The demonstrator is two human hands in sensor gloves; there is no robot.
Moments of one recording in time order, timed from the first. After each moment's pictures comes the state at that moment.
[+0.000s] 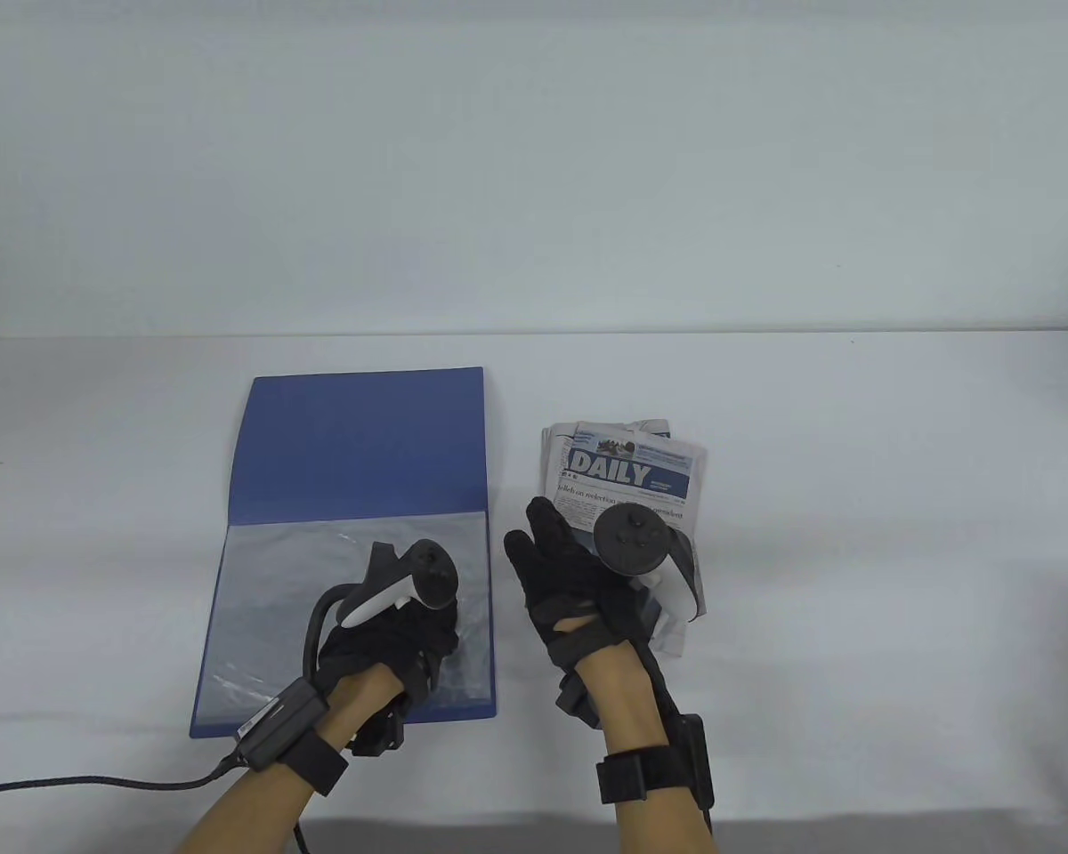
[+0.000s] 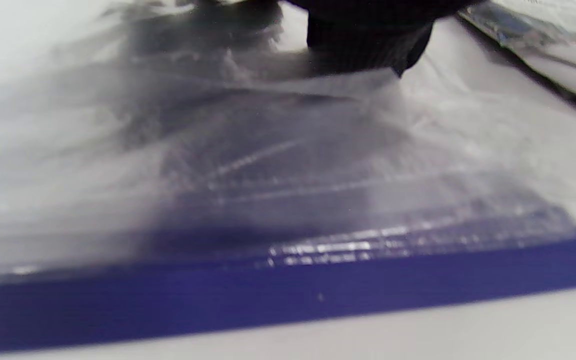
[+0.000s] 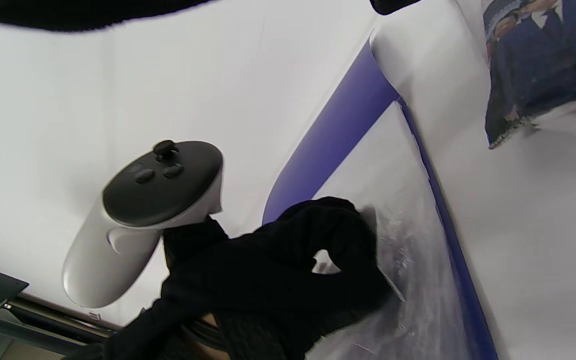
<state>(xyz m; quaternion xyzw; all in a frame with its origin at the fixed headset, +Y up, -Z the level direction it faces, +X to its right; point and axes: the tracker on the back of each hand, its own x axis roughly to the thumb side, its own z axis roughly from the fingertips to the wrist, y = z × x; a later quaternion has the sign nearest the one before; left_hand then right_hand) -0.179 -0.761 -0.358 -0.32 -0.05 0.06 0.94 0.046 -0.727 -0.362 0.19 0.19 0.82 0.50</state>
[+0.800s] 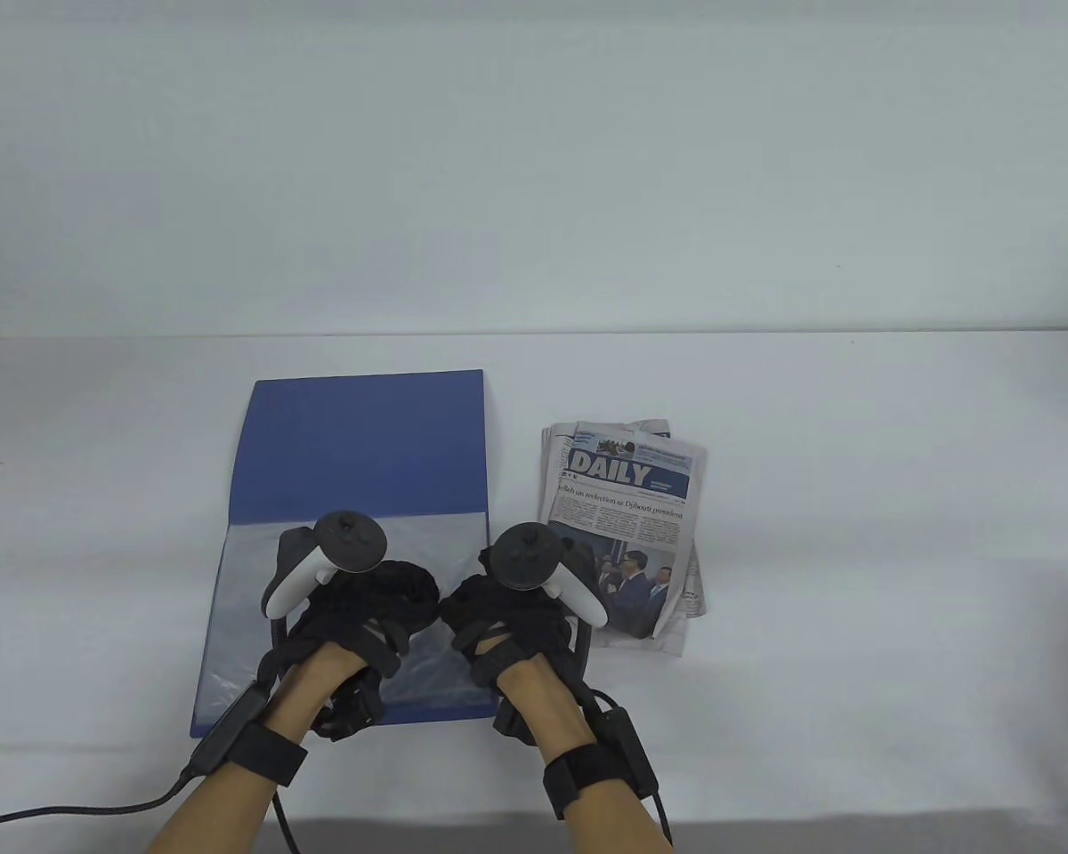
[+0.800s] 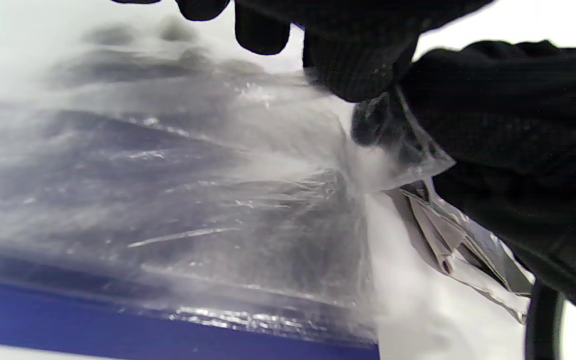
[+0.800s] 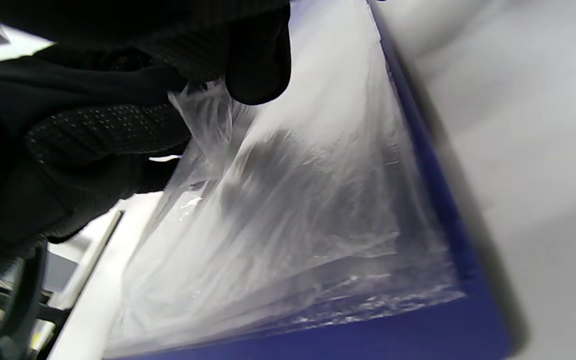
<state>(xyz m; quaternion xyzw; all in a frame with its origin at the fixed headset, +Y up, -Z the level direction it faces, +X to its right) -0.223 -0.739 -0.362 -0.32 -0.03 0.27 0.91 -0.024 -0.760 -0.361 0.15 0.27 0.88 0.35</state>
